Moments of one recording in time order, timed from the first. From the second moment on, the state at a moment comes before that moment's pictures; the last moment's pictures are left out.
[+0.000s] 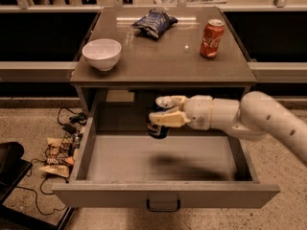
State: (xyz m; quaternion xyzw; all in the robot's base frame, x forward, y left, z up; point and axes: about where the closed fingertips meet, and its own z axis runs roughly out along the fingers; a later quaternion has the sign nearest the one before) arm 0.555 -0.027 0.791 -0.41 0.64 0.42 0.50
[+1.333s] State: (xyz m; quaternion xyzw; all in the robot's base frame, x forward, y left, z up) arm 0.544 0.012 0.721 -0.42 0.61 0.43 0.51
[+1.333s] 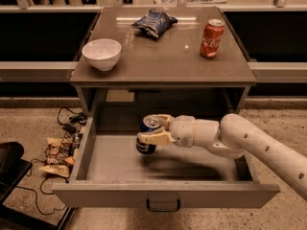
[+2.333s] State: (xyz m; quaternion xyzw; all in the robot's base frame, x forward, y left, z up) arm 0.542 0.017 0.721 -0.42 0.61 0.44 0.51
